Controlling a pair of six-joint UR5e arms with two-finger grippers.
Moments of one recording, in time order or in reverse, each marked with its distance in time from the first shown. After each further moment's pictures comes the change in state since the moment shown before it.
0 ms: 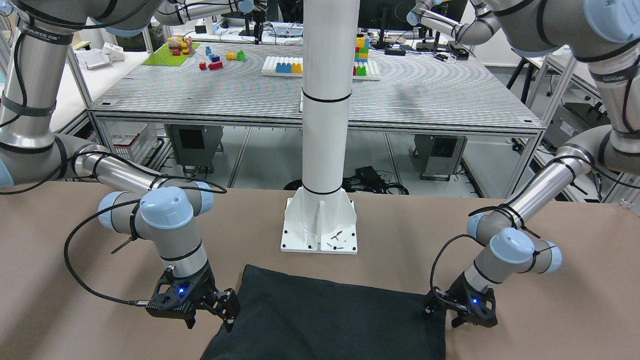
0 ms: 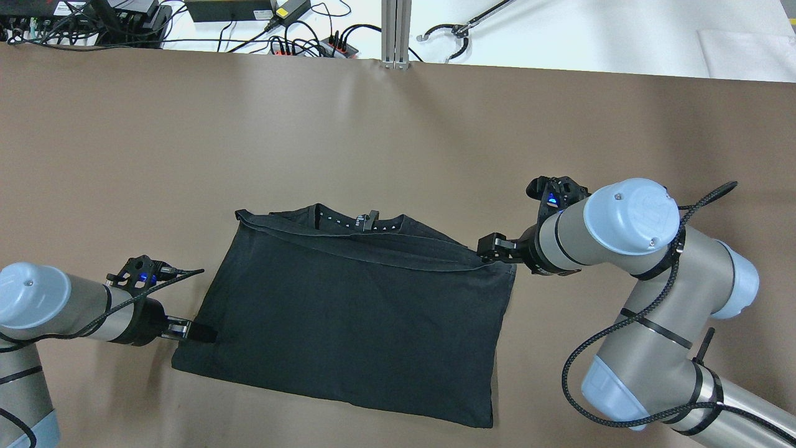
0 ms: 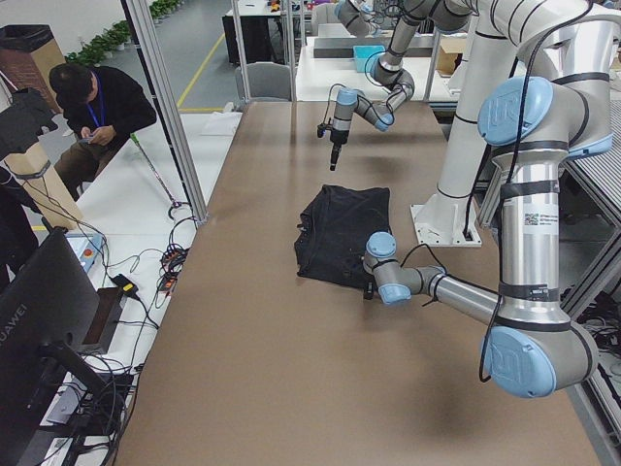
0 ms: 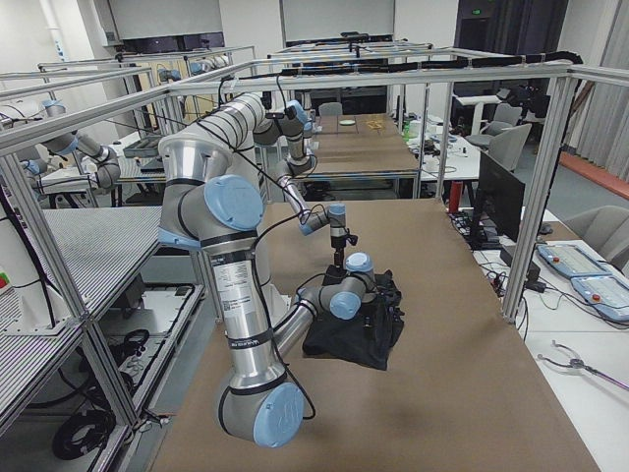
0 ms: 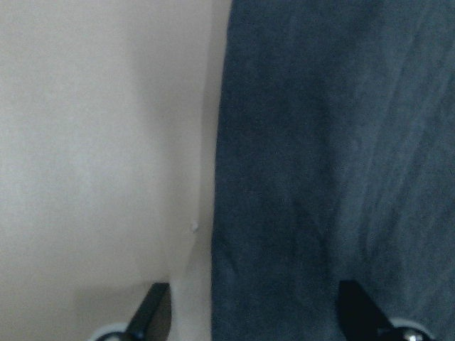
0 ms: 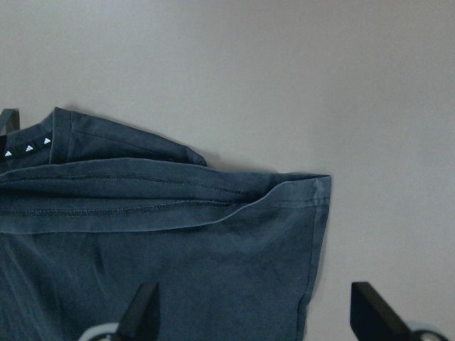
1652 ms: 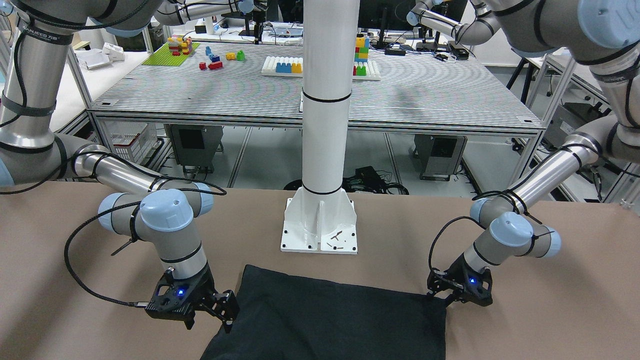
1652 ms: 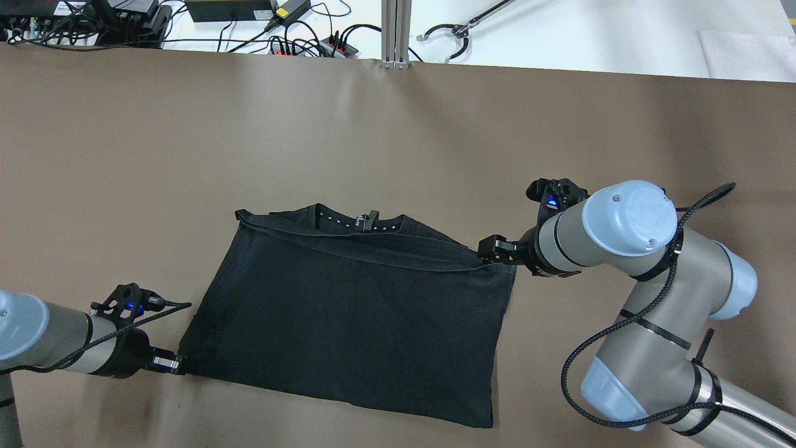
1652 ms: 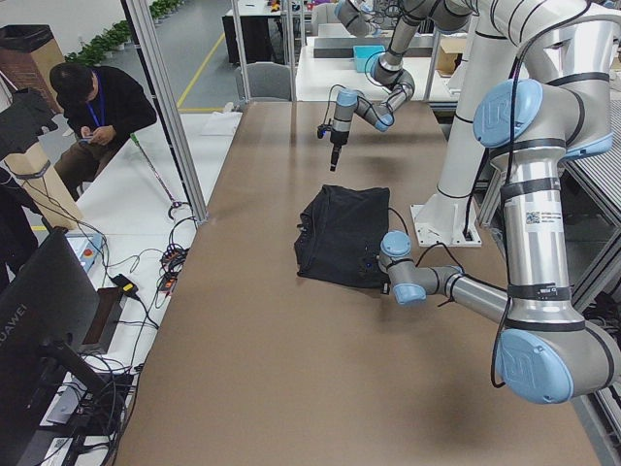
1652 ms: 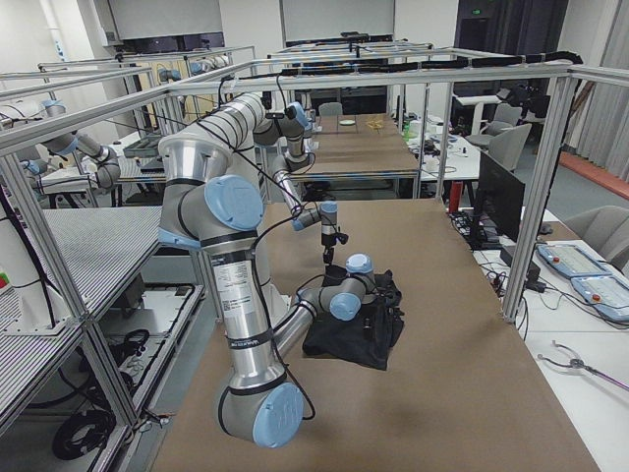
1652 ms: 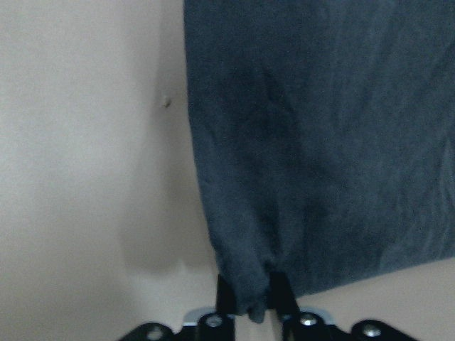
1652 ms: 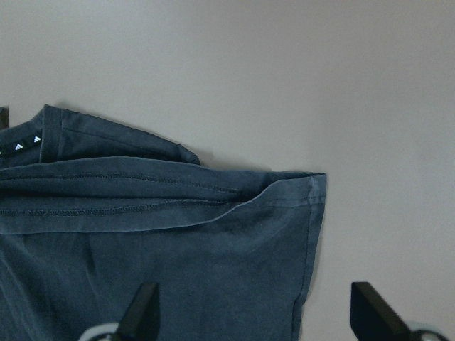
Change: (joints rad) left arm 0.071 0.088 -0.093 0.001 0.001 0.008; right arm -0.003 -0.003 -0.006 0.000 0.000 0.000
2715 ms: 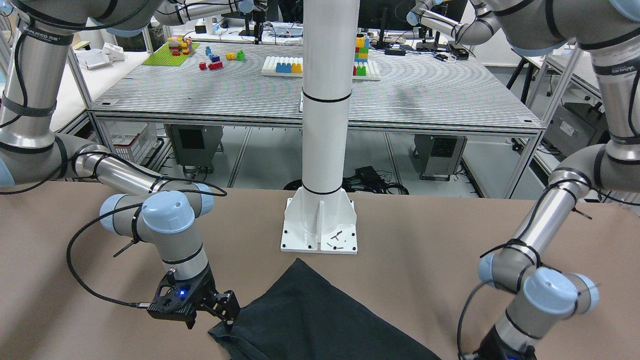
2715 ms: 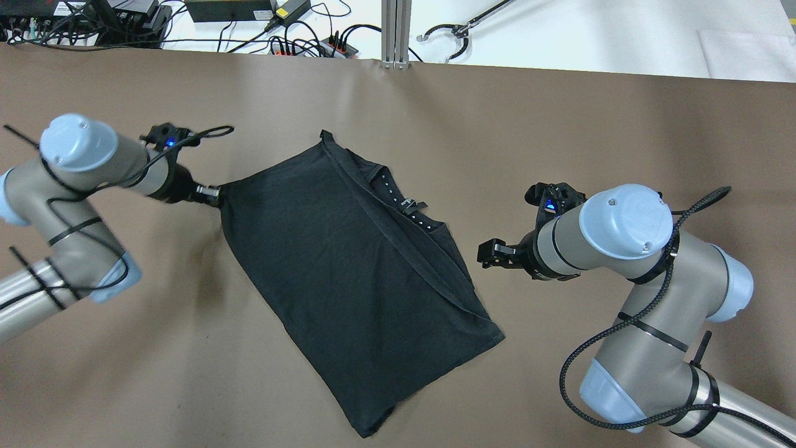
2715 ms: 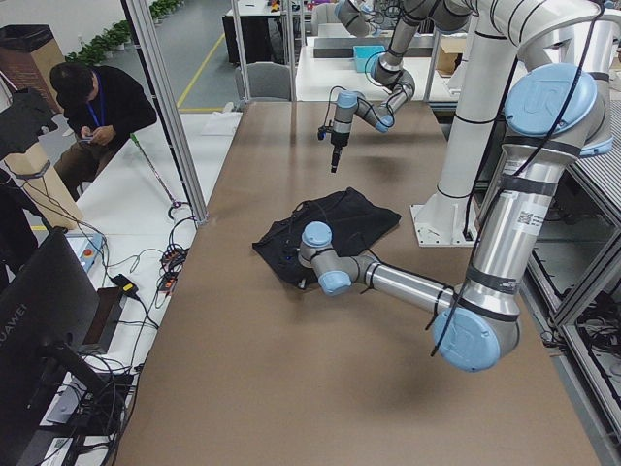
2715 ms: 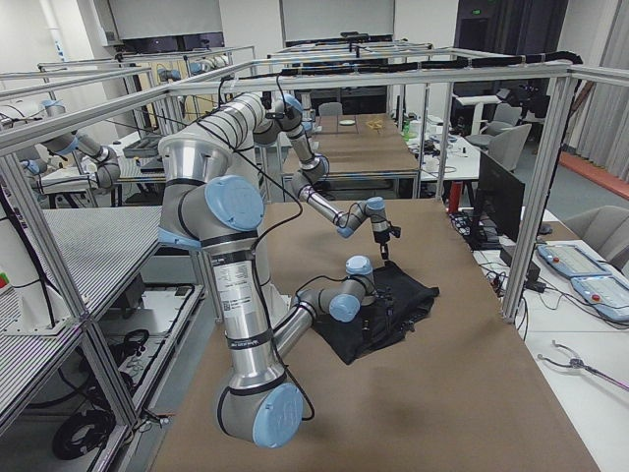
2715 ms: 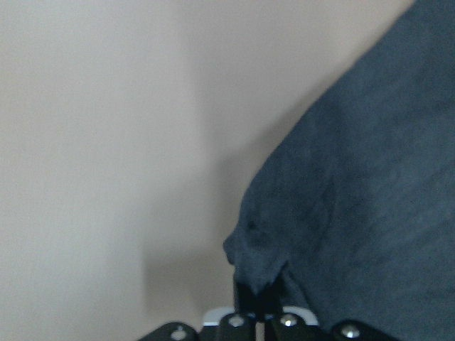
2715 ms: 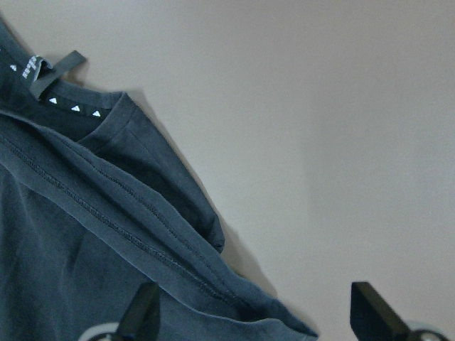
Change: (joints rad) left arm -0.392 -0.460 0.443 0.124 -0.077 0.216; right arm -0.007 -0.003 -0.008 0.002 0.001 0.000
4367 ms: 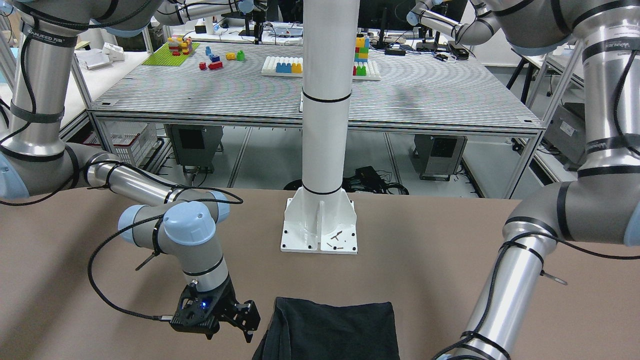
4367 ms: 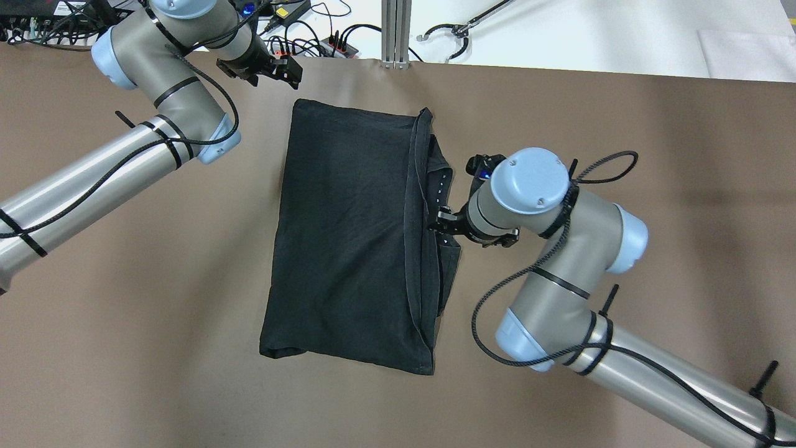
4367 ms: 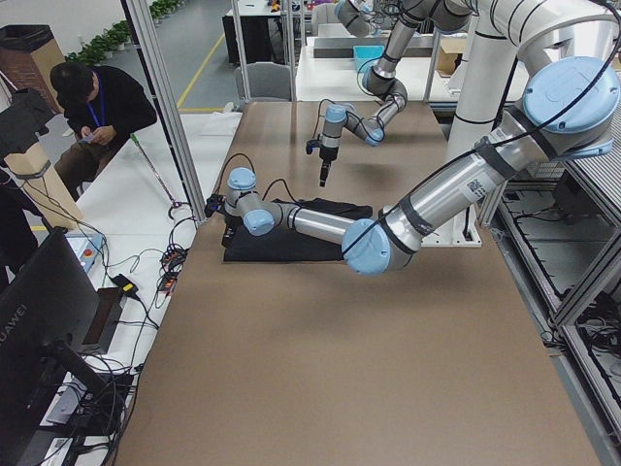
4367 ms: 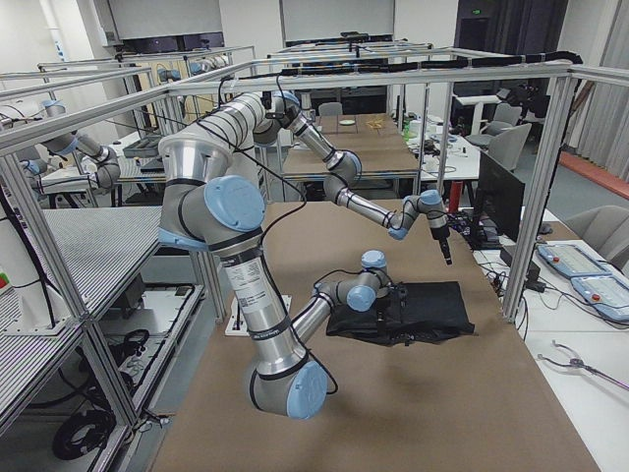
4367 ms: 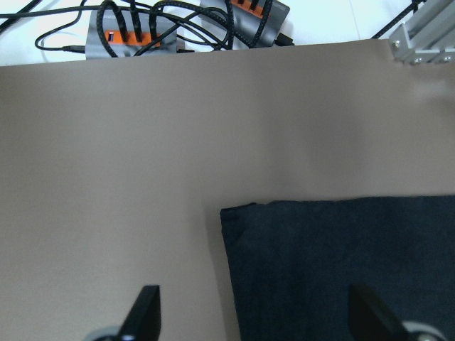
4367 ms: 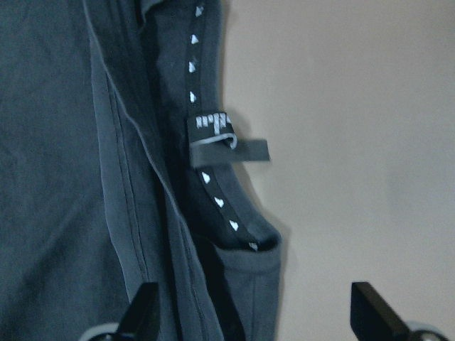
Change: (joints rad) left arm -0.144 -0.579 0.589 0.008 0.011 0.088; right arm 0.000 0.238 -0.264 0.001 -0.026 0.000
